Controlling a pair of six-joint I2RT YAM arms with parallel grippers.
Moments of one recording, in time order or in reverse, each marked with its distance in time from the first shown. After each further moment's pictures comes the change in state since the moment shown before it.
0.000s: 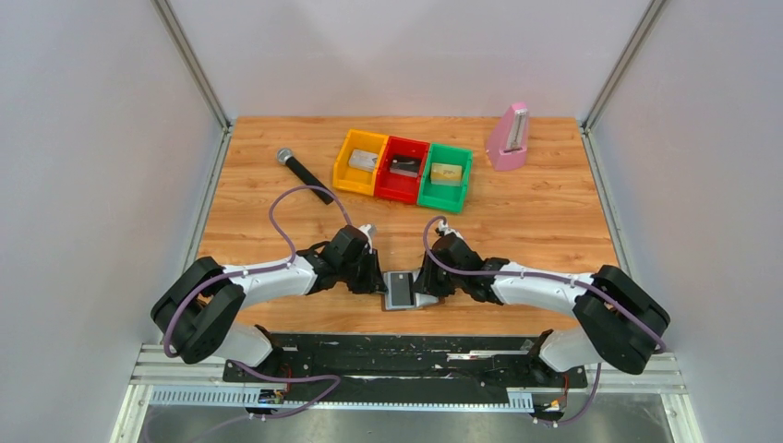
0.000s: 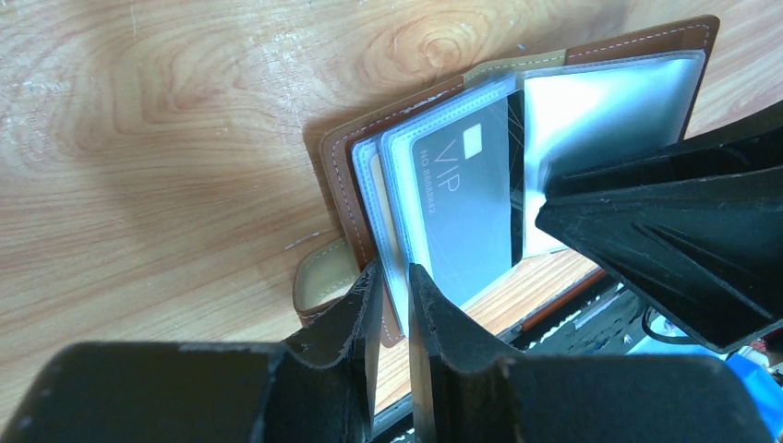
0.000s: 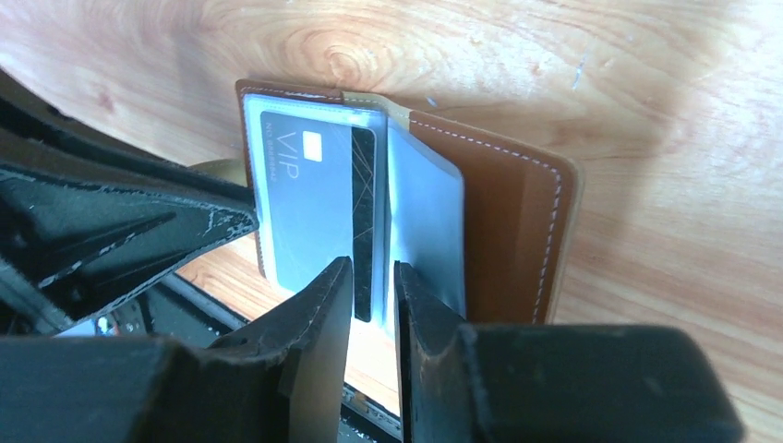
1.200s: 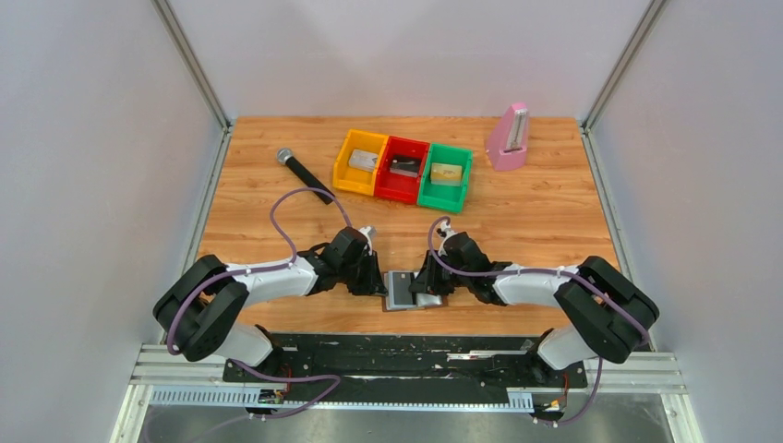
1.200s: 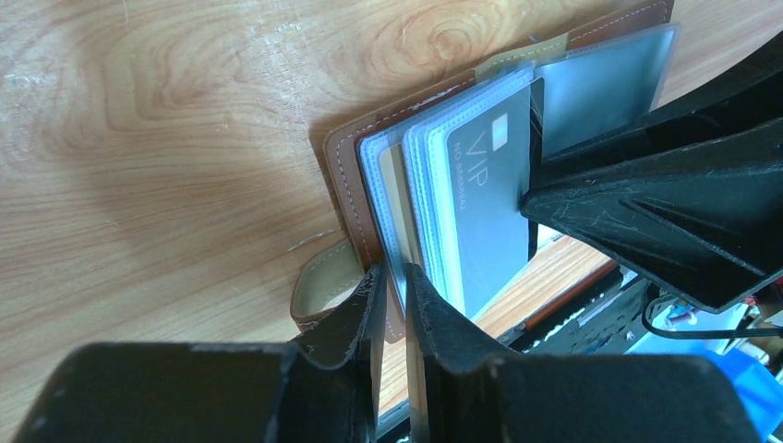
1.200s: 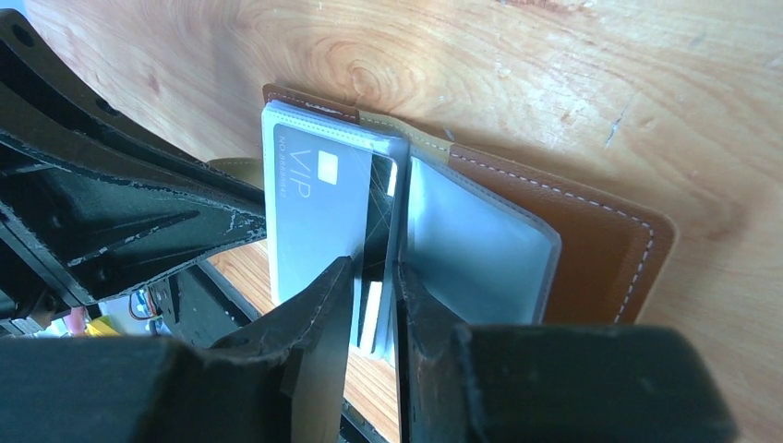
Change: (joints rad) left arm 0.003 0.018 -0.017 0.024 0.013 0.000; right arm -0.103 0.065 -0.128 0.322 -0.223 -0.053
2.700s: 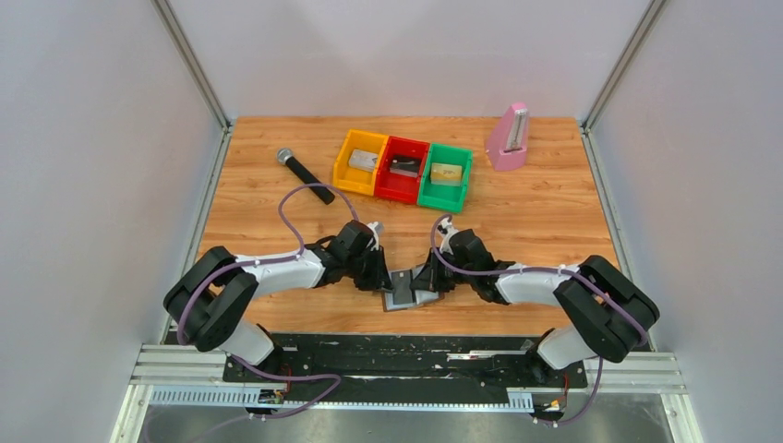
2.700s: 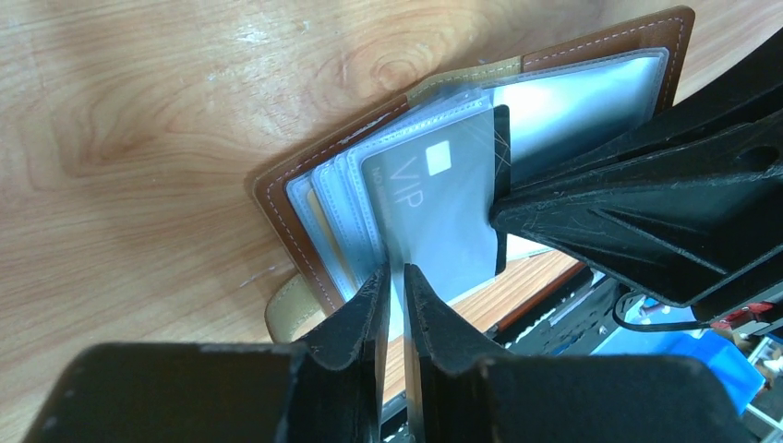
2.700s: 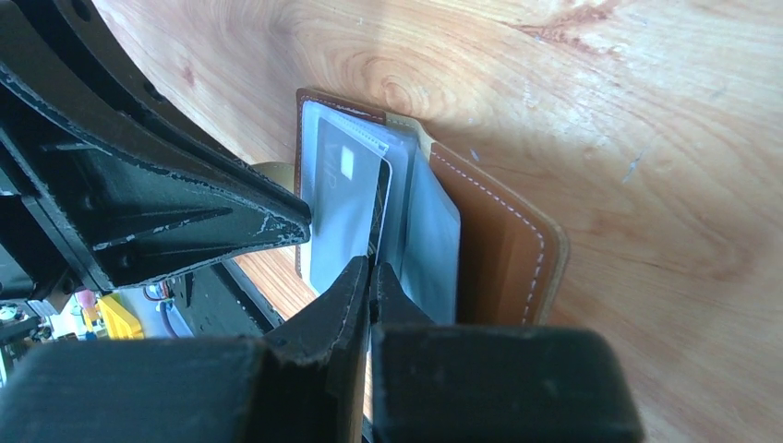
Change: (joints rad) left arm 0.005 0.066 0.074 -0.012 0.053 0.002; right arm -0.036 0.011 -0.011 0.078 -0.085 -0.045
